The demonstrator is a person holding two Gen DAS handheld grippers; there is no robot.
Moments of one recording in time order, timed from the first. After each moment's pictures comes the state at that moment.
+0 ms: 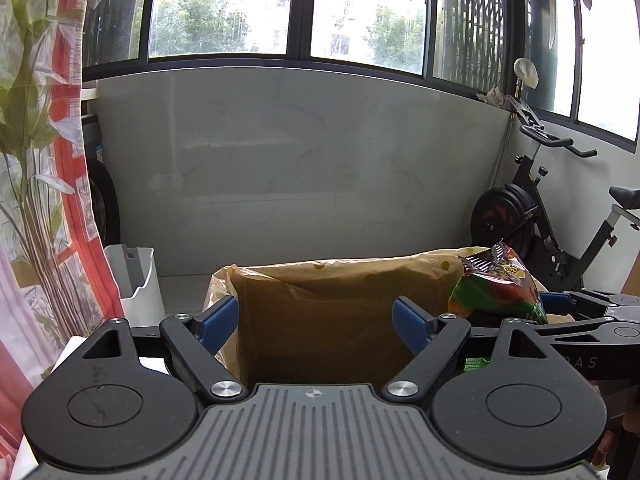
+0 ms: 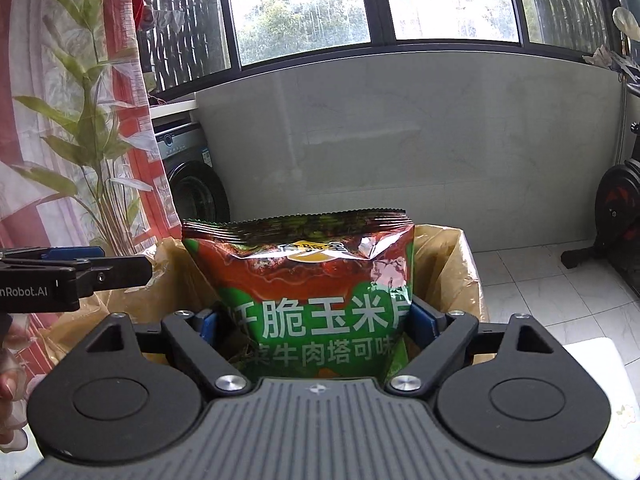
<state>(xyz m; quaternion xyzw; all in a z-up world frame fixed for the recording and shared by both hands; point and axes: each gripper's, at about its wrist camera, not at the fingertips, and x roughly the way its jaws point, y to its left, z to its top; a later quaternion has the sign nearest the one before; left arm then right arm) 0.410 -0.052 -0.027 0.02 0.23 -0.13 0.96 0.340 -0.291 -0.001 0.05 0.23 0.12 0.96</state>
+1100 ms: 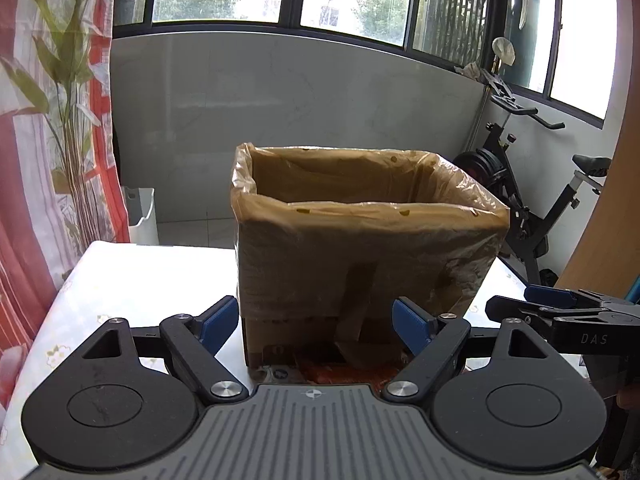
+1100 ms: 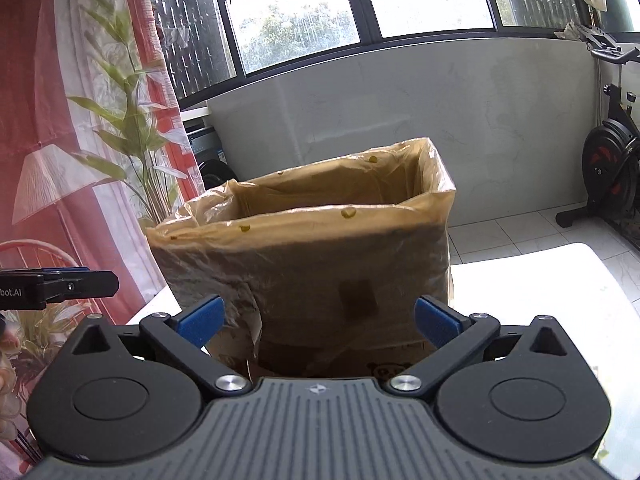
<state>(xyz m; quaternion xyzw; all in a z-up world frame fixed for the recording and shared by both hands) 0.241 -0.012 -0.060 0.00 0.29 -0.16 0.94 0.167 -0.292 -0.037 0.10 0.23 0.12 0.96</state>
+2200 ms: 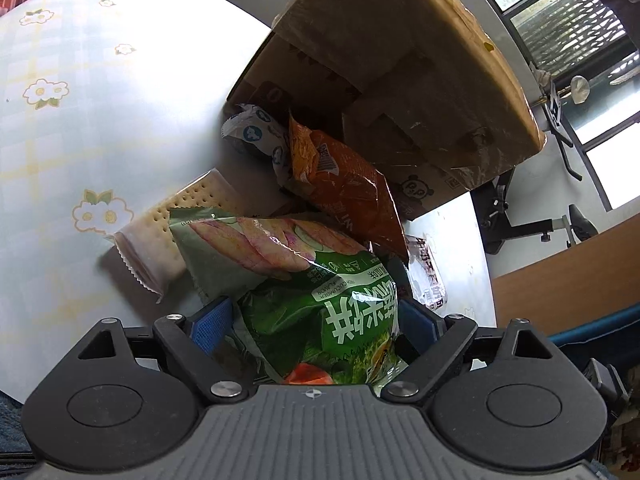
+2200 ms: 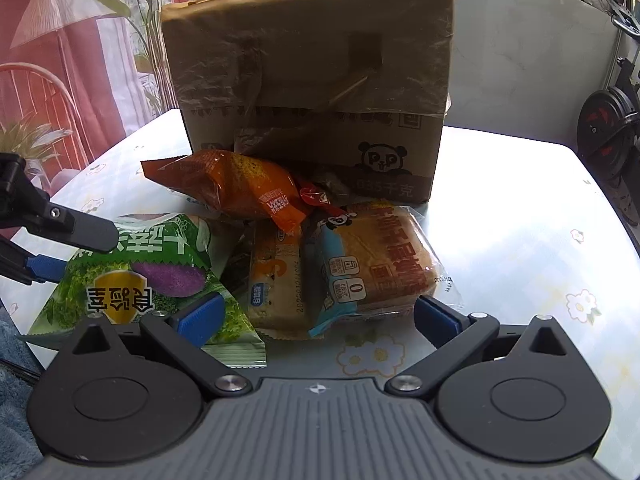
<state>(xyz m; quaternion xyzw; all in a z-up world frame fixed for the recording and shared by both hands) 0.198 0.005 -0.188 -0.27 0.48 -0.15 0.82 0.095 -0.271 -0.137 -0.01 0.37 0.11 0.92</state>
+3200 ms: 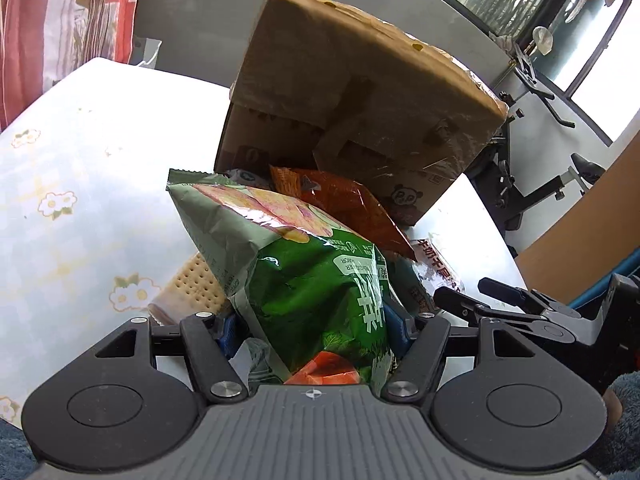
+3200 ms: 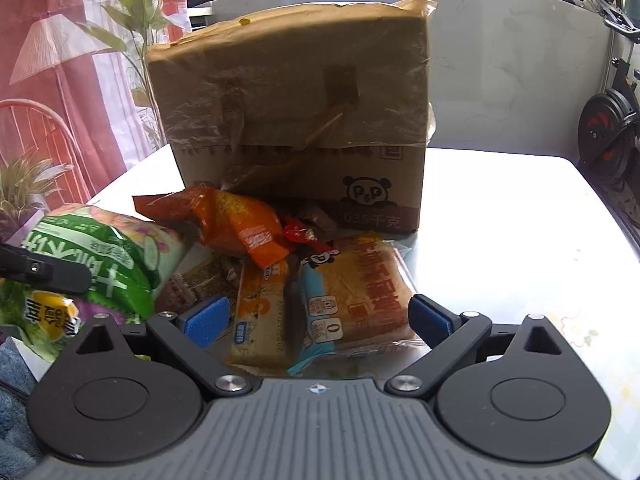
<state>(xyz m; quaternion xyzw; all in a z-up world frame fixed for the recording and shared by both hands) 0.169 0.002 -0.145 -0.13 0.41 -0.16 0.89 0.109 -0.293 -0.130 0.01 0.34 0.11 0.94</state>
